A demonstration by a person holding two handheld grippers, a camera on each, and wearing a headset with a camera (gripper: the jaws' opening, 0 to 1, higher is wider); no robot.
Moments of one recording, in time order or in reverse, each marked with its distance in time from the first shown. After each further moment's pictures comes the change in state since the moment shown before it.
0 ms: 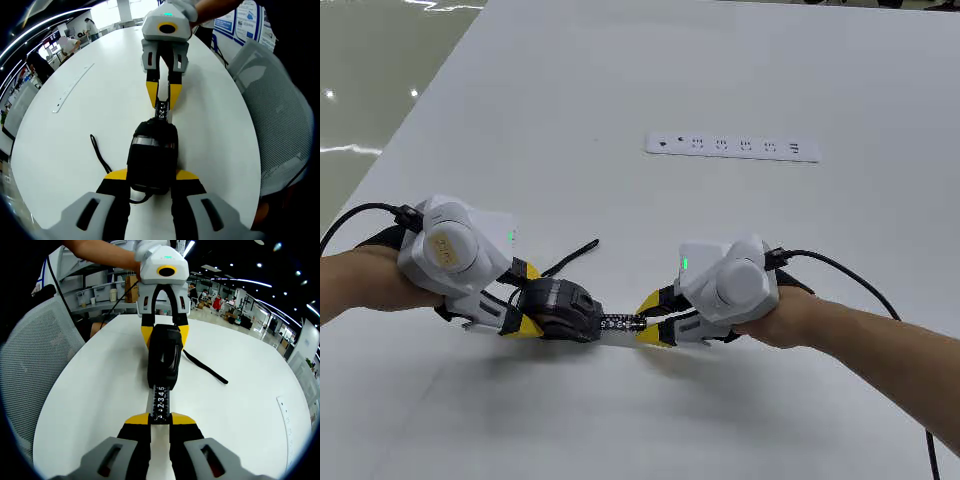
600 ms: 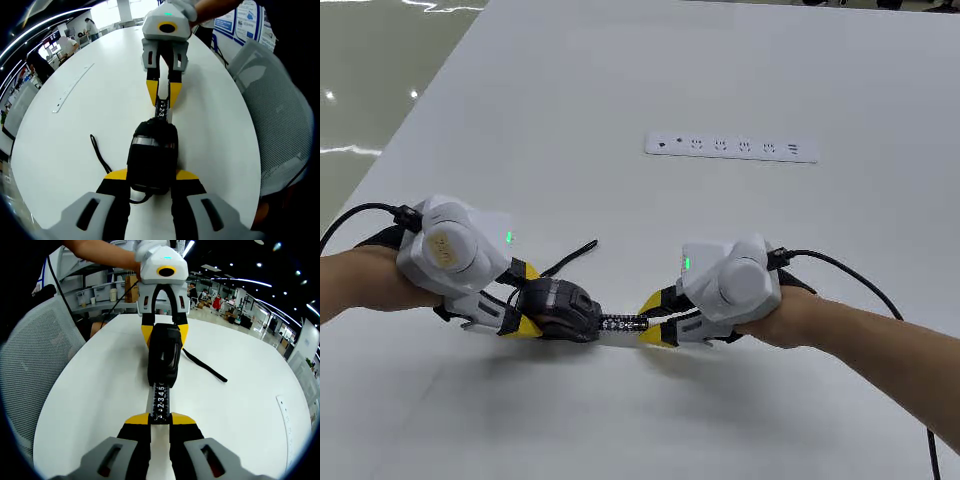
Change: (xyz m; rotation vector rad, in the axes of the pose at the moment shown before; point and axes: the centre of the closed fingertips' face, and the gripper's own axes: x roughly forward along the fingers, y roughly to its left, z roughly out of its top) left arm 0.000 0.000 -0.001 0.000 0.001 0.001; right arm -0.003 0.001 -0.003 0.001 0.004 0.000
